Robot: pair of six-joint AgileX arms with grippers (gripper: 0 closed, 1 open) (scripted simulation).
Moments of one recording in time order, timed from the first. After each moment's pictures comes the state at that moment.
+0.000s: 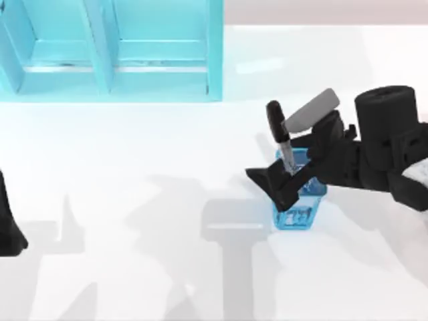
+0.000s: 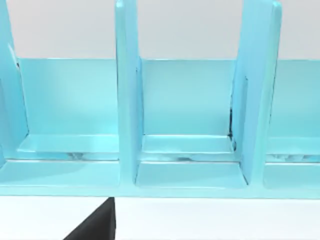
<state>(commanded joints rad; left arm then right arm) 0.00 0.00 0.00 0.00 0.00 0.00 0.43 1.81 0.75 0.43 -0.42 -0.06</state>
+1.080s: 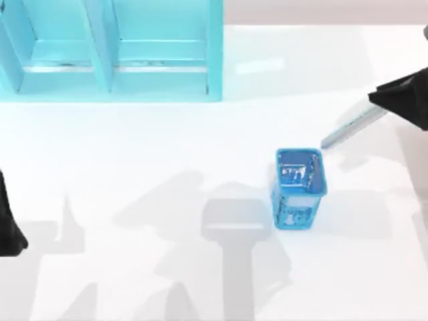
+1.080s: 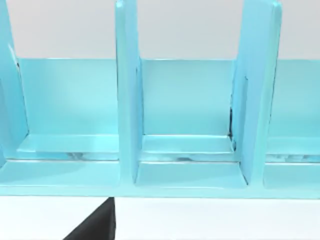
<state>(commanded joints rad) 0.00 0.00 0.00 0.00 0.00 0.00 0.01 1.50 1.05 -0.40 -0.75 -0.40</state>
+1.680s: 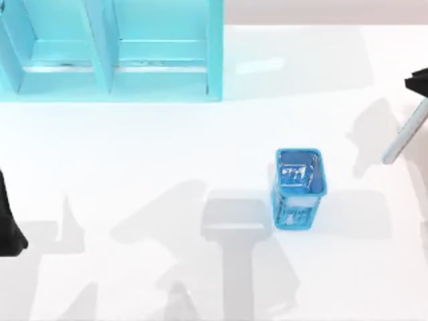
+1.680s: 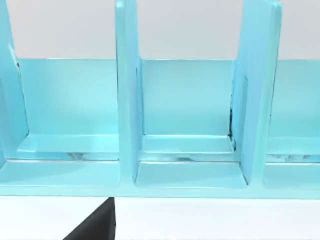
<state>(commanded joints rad) 0.00 0.00 0.00 0.00 0.00 0.00 -0.07 1.43 1.09 -0.53 -0.80 -0.47</state>
